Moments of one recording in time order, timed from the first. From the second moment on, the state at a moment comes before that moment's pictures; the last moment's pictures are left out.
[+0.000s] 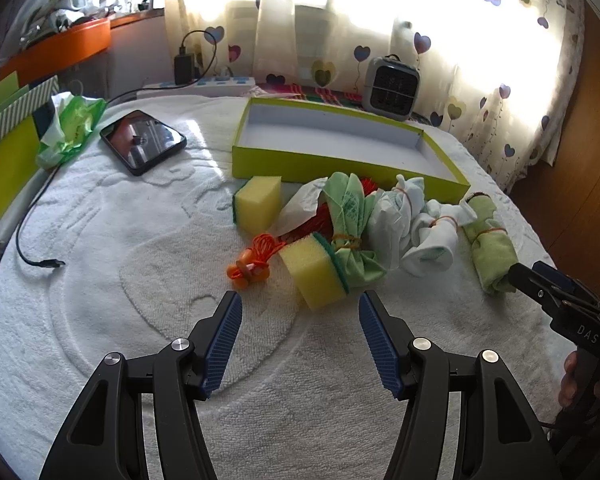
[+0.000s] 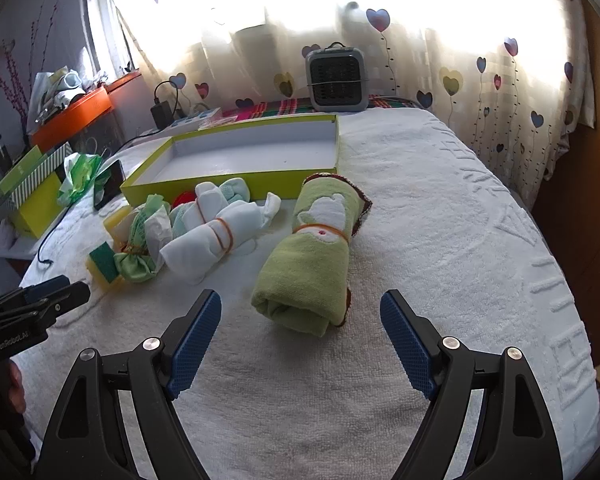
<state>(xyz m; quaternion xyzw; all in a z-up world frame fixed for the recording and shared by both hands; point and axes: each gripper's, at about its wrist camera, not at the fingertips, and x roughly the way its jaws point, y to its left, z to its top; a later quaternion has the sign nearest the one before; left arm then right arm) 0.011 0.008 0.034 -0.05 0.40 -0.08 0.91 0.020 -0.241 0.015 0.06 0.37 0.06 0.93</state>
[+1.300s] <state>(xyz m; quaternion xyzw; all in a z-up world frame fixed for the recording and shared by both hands) 0.038 0.022 0.034 -0.11 0.41 -0.10 0.90 0.049 -0.247 0.010 0.09 0.38 0.09 0.92</state>
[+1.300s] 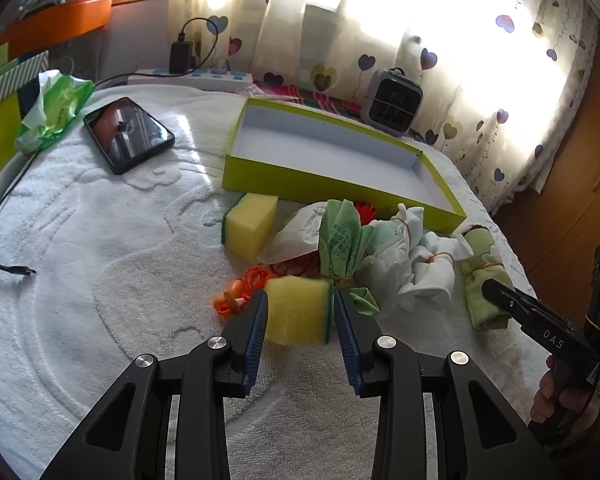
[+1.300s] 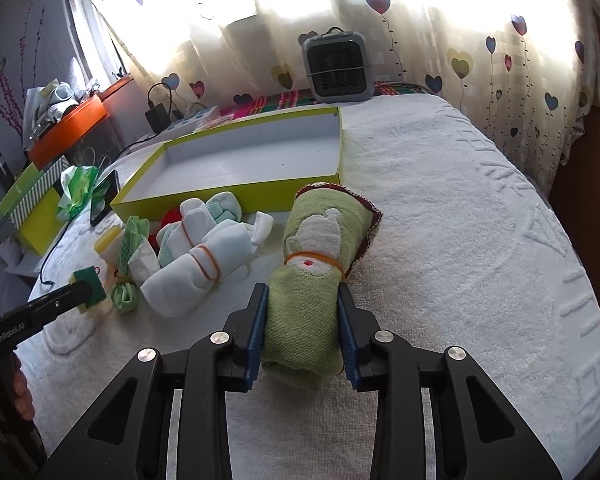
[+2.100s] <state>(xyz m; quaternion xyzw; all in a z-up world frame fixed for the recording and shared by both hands) 0.047 0.012 0.013 -0.08 0.44 -0.10 0.89 0.037 -0.243 0.026 0.09 0.35 0.10 0.93</state>
